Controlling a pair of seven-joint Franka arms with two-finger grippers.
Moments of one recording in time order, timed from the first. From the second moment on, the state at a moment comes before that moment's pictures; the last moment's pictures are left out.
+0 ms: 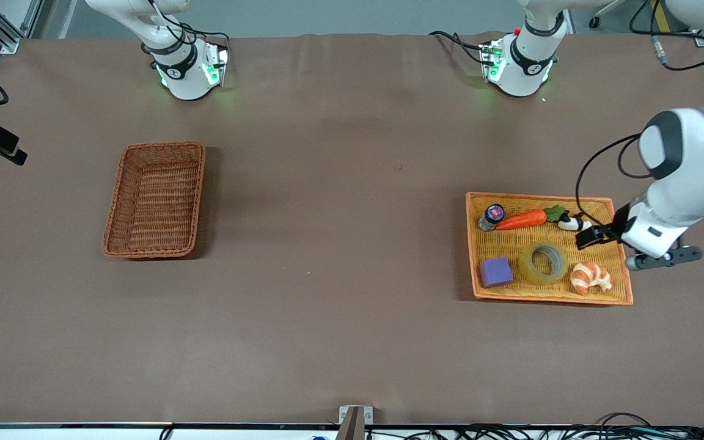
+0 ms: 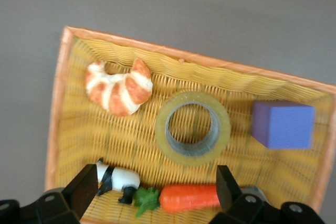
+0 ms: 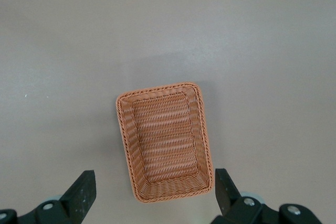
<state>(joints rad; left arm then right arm) 0.05 0.27 -0.05 -1.95 -0.01 2.26 -0.14 -0.01 0.01 -0.05 -1.45 0.00 1.48 0.07</state>
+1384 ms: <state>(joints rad) 0.01 0.37 -0.14 -1.76 0.00 2.13 -0.25 -0.01 0.01 -0.05 -1.45 0.00 1.48 0.07</state>
